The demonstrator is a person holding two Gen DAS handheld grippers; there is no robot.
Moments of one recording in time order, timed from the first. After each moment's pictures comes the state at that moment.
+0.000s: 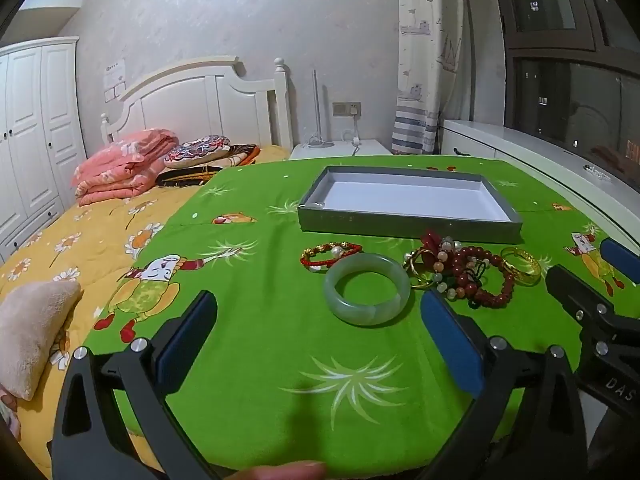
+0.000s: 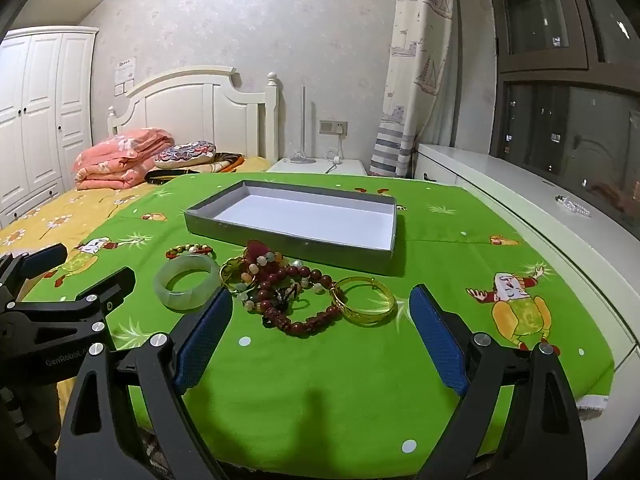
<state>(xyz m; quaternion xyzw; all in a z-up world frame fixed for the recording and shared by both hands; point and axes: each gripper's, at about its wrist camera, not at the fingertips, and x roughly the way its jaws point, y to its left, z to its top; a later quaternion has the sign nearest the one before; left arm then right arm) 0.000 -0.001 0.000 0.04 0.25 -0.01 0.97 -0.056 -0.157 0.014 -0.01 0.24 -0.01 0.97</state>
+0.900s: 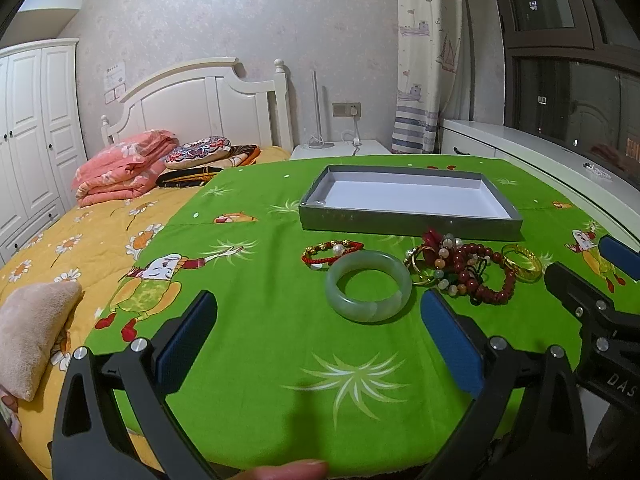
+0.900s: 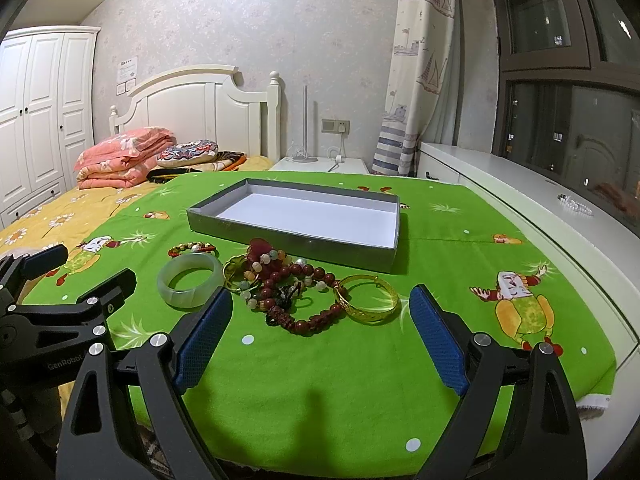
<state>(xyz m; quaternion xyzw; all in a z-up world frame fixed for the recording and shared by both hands) -0.003 0.001 -0.002 0.04 0.25 -0.01 0.97 -0.056 -0.155 0.013 -0.01 0.24 -0.01 0.97</state>
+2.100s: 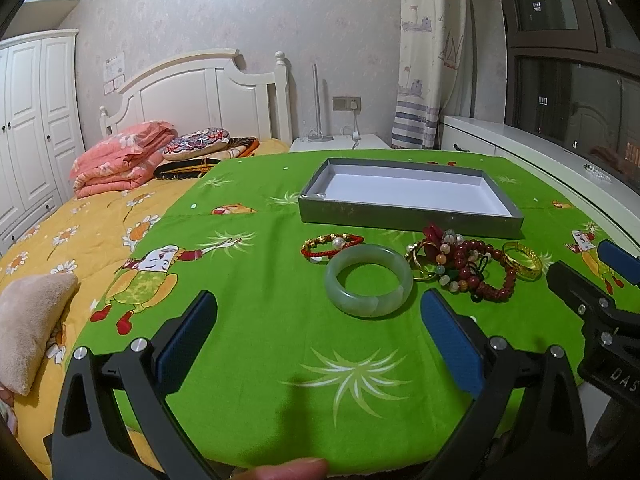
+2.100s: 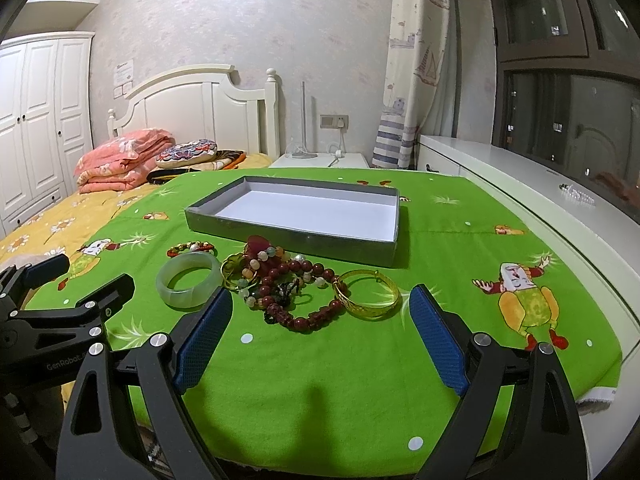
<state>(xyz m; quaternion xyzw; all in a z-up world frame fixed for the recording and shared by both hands) -0.001 0.005 -0.006 0.03 0.27 -0.01 0.96 -0.054 -0.161 0.010 0.01 0.24 -0.01 0.97</state>
